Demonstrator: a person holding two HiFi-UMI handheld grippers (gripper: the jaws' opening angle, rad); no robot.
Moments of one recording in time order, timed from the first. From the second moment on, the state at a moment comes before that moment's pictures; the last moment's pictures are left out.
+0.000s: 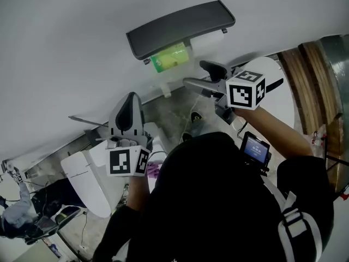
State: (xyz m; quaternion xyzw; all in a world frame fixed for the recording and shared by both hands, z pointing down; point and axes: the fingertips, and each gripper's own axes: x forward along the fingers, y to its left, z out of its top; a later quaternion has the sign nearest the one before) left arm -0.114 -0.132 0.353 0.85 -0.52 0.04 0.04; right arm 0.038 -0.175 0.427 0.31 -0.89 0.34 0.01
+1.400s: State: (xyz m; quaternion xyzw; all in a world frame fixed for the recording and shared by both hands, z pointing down) left arm -0.096 -0.160 0.333 0.86 -0.52 0.02 0.02; right arm 0.075 -0.187 0.336 0.40 -0.92 0.00 0.01
